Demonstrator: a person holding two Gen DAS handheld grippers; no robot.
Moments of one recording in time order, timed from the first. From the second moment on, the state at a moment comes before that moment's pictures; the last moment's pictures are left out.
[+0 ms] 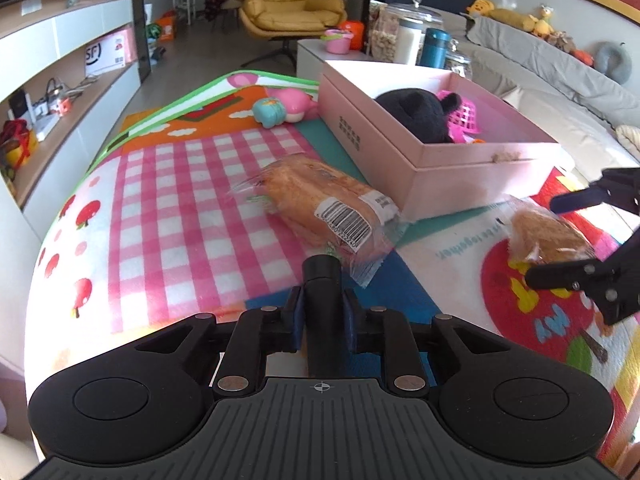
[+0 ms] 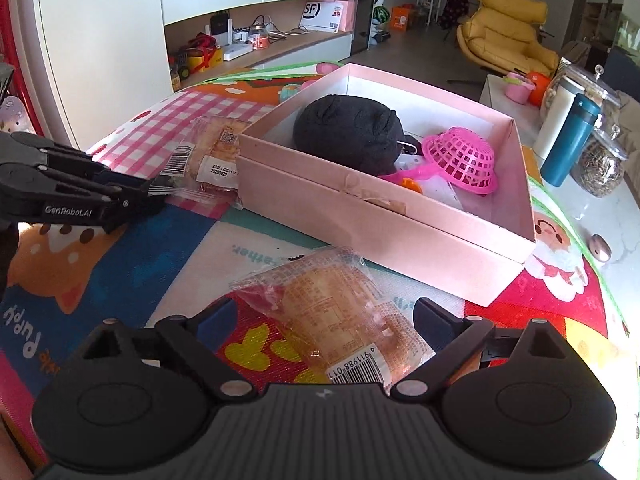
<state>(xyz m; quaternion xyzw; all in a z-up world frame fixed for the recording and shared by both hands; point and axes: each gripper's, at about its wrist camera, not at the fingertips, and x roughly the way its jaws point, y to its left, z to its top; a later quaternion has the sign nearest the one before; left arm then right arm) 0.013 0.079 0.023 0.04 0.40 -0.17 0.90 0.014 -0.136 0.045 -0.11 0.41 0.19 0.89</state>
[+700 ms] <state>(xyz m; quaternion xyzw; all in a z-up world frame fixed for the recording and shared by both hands) -0.004 0.081 0.019 -0.03 0.40 -0.19 0.89 -0.010 -0.137 0.056 -0.02 0.43 0.23 0.87</state>
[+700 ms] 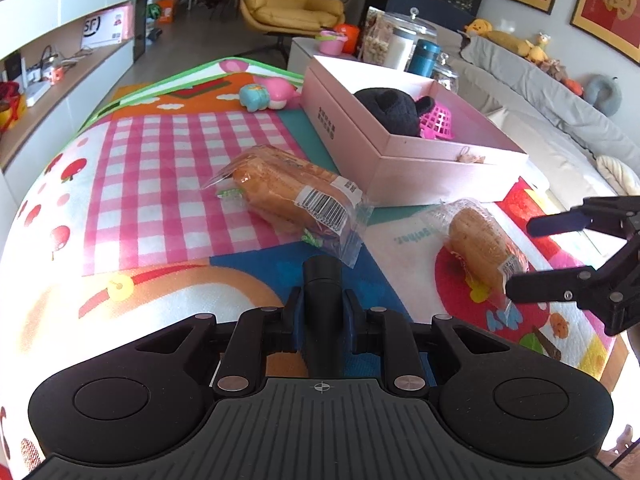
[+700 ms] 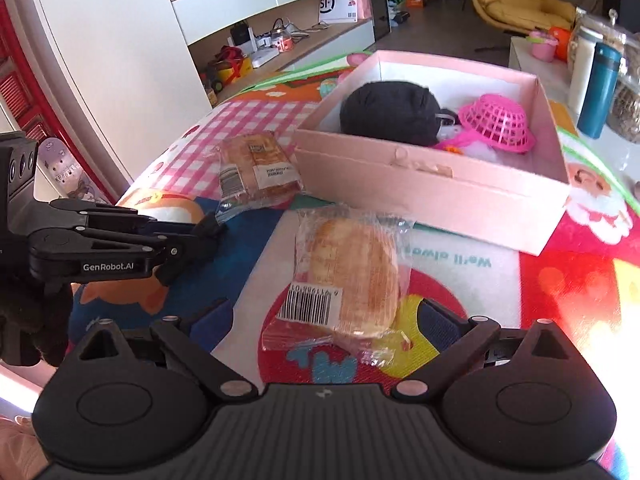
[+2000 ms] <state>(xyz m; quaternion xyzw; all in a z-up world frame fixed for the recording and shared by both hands) 0.103 -0.010 0.127 -0.15 0.33 -0.27 0.89 -0.020 -0.181 0.104 -0.07 0.35 0.08 0.93</state>
